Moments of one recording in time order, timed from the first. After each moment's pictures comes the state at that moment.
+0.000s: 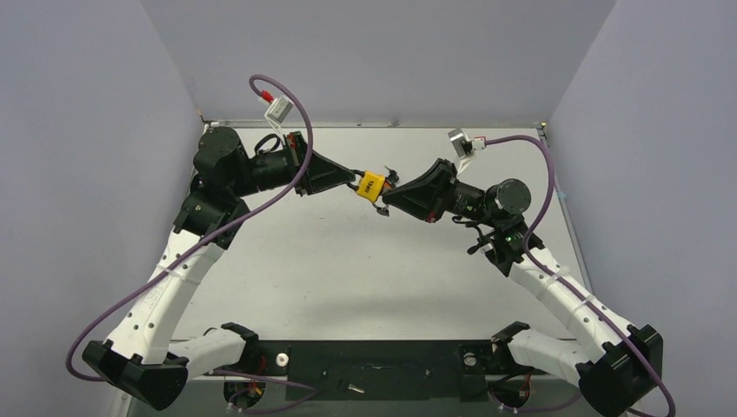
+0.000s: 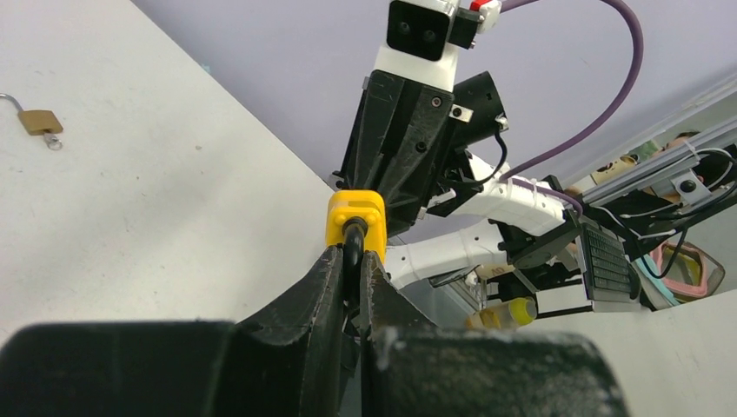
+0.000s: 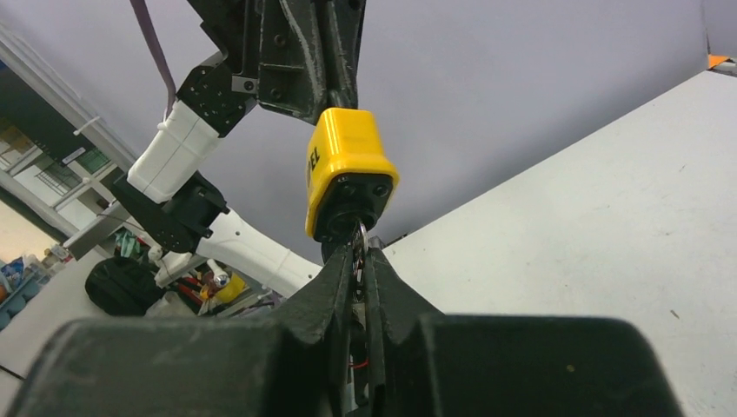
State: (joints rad) left arm -0.43 1.13 1.34 -0.16 0.81 -0.81; right arm 0.53 1.06 0.86 0.57 -0.80 0.85
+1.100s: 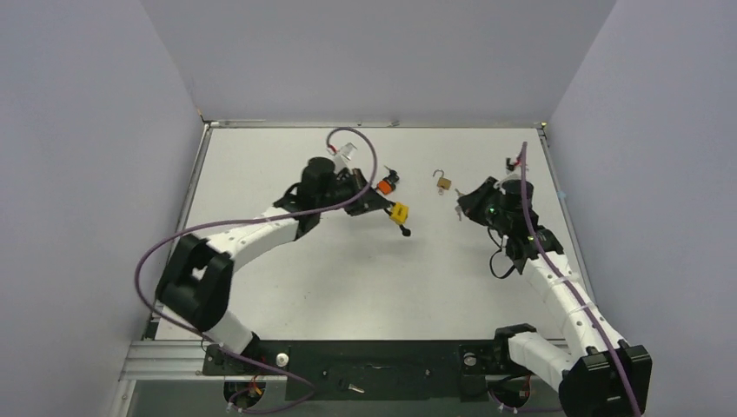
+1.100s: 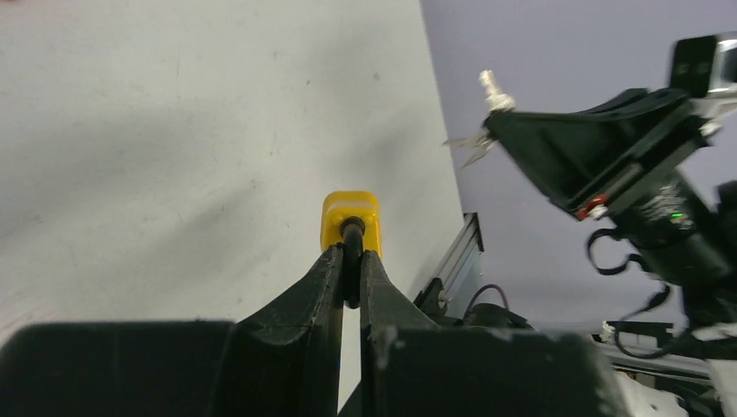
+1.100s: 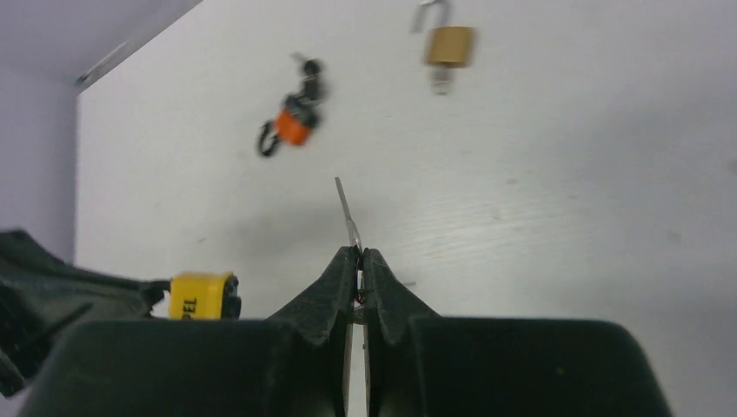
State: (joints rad) left arm -0.55 1.50 1.01 0.16 0.47 -0.91; right arm 0.25 1.02 0.77 -0.20 -0.13 0.61
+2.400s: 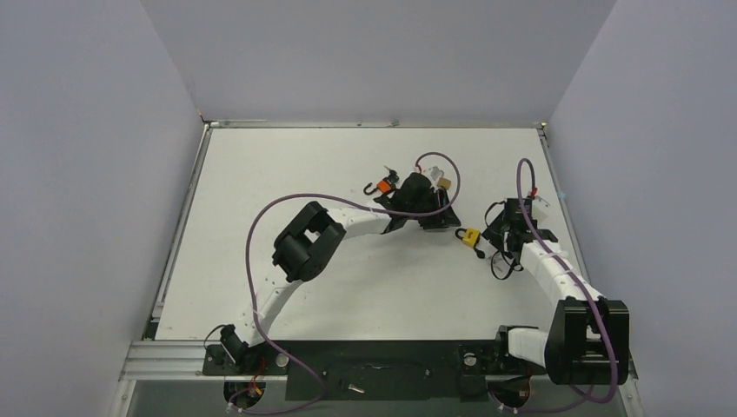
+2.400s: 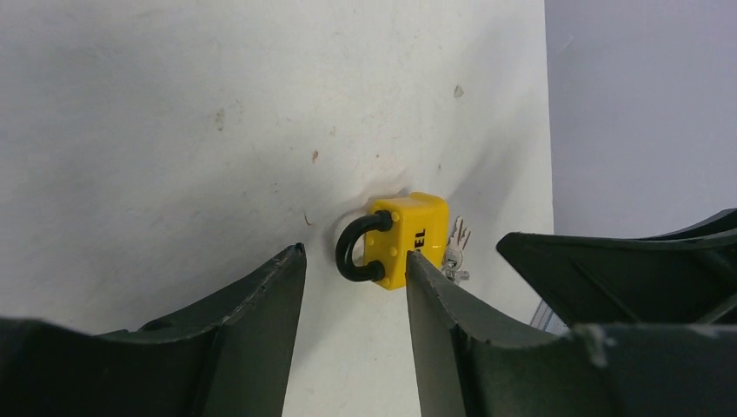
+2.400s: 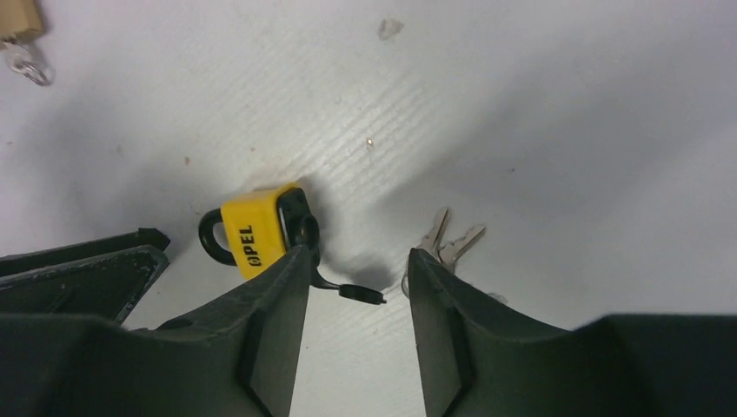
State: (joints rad) left arm -0.88 2.41 1.74 0.14 0.28 -0.95; right arm -0.02 1.22 0.62 -0.37 0.18 0.66
